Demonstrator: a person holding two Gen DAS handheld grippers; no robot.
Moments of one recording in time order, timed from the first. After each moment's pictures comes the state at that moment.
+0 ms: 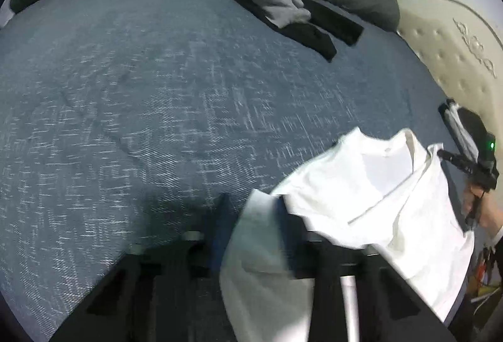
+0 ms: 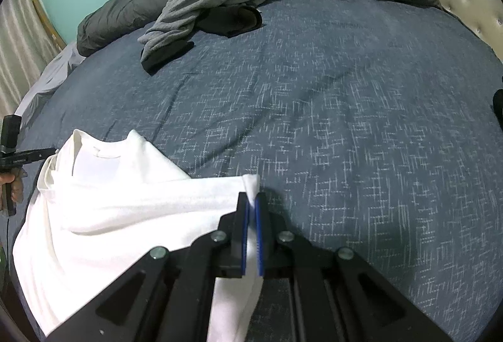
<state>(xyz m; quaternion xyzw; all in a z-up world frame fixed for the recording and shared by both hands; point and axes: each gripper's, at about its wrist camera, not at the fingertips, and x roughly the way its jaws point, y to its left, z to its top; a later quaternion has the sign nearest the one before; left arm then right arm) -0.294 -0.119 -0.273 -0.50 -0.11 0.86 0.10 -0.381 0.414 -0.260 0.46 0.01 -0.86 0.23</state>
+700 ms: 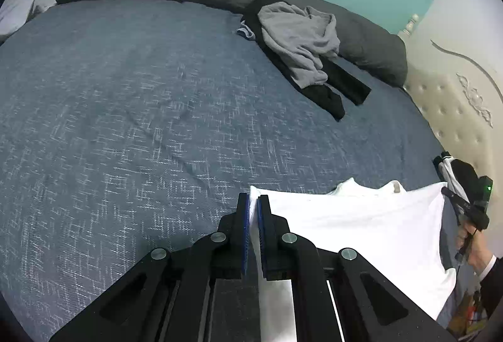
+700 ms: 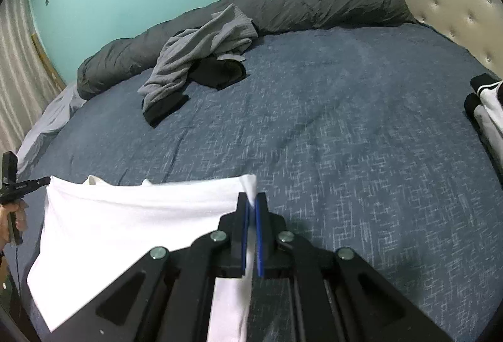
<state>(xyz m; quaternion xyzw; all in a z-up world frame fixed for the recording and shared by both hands) -0.260 -0.169 -0.229 -0.41 -0.18 0.89 0.04 -0.369 0.447 -0.216 0.39 -0.05 -0.90 0.20</state>
